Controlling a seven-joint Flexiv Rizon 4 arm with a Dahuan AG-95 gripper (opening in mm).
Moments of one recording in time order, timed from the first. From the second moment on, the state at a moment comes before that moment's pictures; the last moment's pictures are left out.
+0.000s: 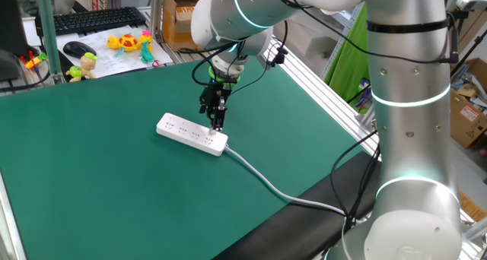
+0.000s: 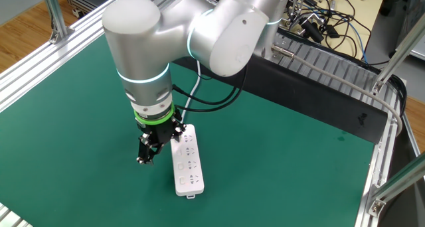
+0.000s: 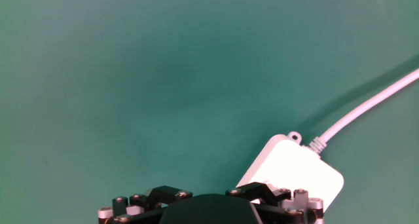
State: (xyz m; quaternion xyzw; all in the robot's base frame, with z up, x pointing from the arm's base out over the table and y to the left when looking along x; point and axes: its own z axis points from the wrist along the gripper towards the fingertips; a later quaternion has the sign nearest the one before) arm 0.587 -0.015 0.011 -0.78 -0.62 -0.04 0.05
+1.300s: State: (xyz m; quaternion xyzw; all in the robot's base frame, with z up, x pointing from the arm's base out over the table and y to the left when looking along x) arm 0.615 0.004 0.015 -0.79 -0.61 -0.05 0.06
